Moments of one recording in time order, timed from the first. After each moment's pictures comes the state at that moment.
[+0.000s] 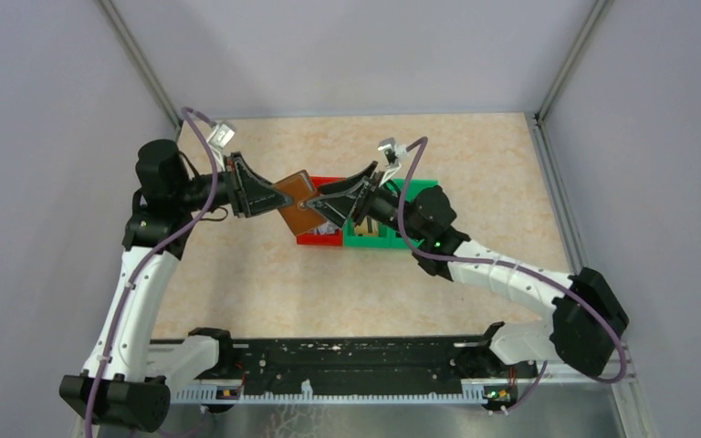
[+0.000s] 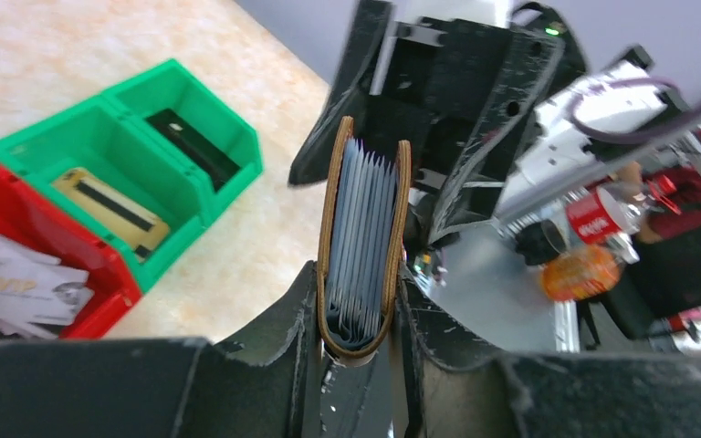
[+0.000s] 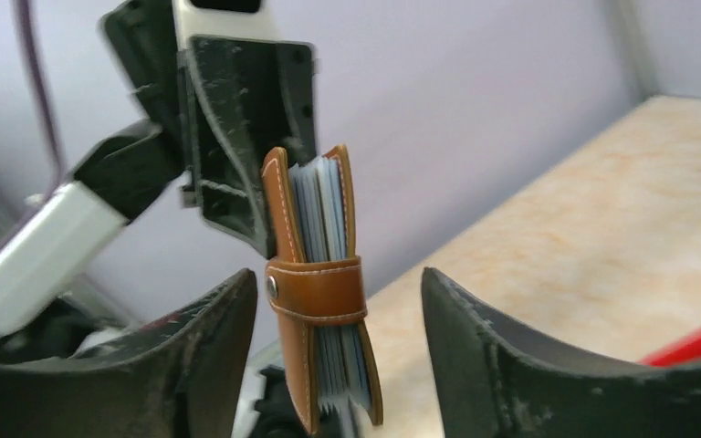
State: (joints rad) left arm -0.13 1.01 1.13 -0.27 1.16 -0.47; right arm 0.85 1.31 0.84 0.84 -0.36 0.74
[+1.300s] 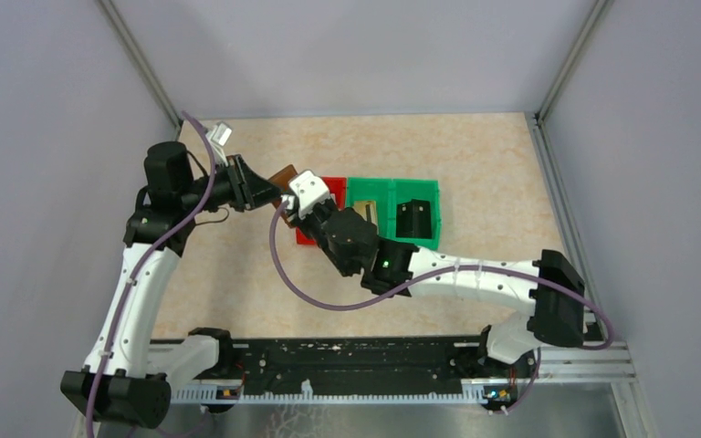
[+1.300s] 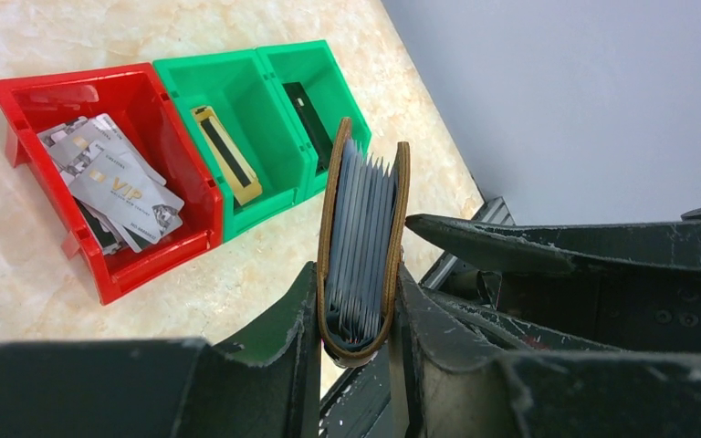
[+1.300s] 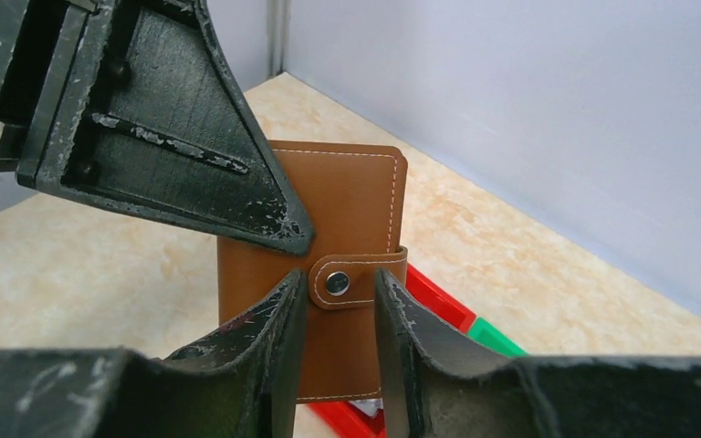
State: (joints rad) left arm -0.13 1.02 1.14 -0.47 0.80 -0.47; right arm 1.26 1.47 1.20 0.30 0.61 -0.19
